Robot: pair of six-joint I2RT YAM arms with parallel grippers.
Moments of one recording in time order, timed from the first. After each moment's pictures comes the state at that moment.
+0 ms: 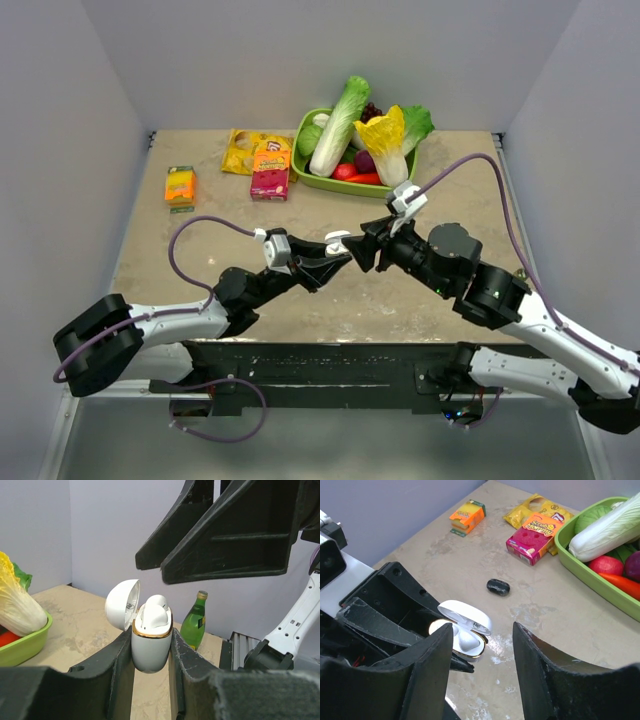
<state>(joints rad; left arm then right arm) -0.96 1.24 0.41 1.26 0.16 -0.25 0.99 0.88 1.04 -0.31 0.22 0.19</state>
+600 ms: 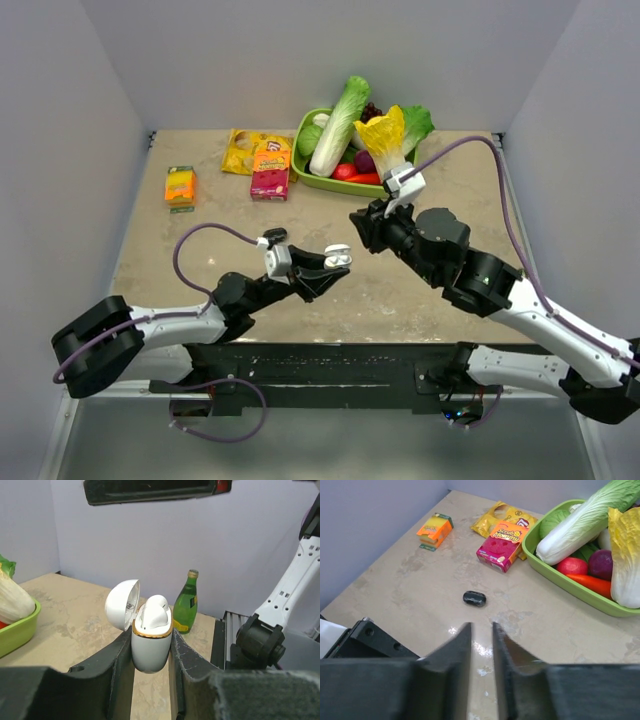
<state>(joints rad) -0.96 1.23 0.35 1.27 0.23 -0.24 0.99 0.96 1.14 -0.34 0.38 0.22</state>
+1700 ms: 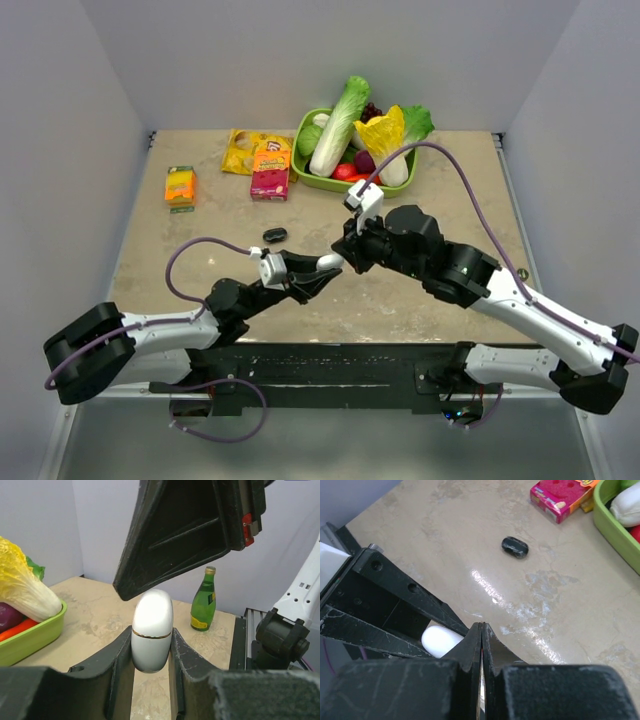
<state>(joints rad) -0.97 1.16 0.29 1.26 0.17 -0.13 0.99 1.08 1.18 -0.49 0.08 0.18</state>
